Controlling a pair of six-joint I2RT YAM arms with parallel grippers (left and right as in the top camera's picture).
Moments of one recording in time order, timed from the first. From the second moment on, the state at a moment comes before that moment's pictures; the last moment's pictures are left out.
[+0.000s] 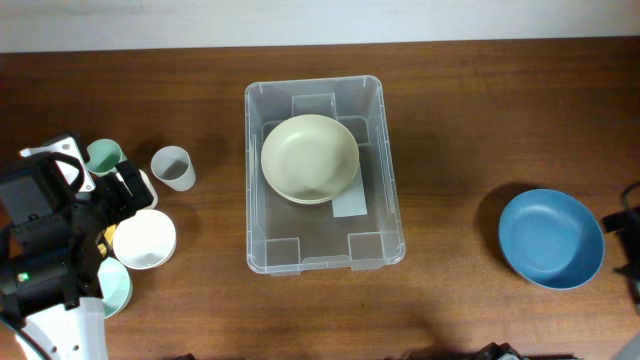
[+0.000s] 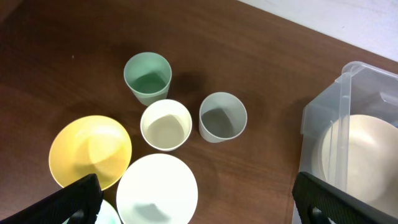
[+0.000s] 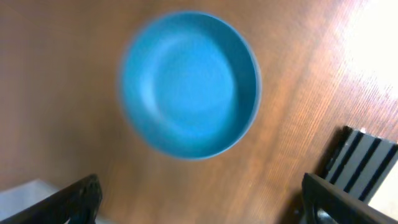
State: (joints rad) left arm 0.34 1.07 1.20 -0.89 0.07 -0.11; right arm -0.92 1.18 1.30 -1.34 -0.18 0.41
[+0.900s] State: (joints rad) left arm 0.34 1.07 1.20 -0.89 0.07 -0.11; right arm -0.96 1.65 0.89 -0.82 -0.29 0.42
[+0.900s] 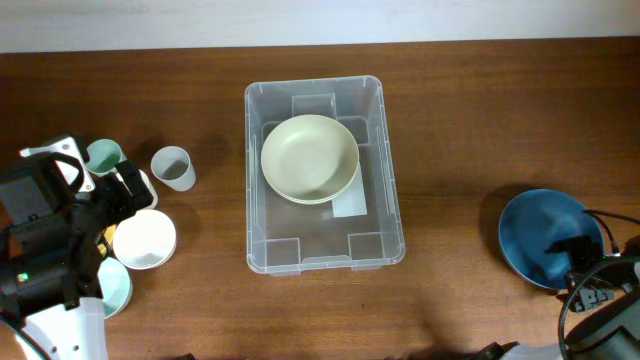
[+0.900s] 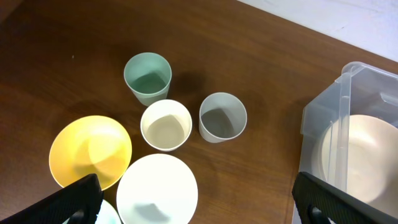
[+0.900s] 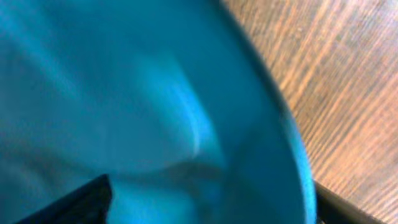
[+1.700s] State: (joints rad) left arm 0.34 1.07 1.20 -0.89 0.08 -0.11; right arm -0.94 1.65 0.91 -0.84 -0.33 0.42
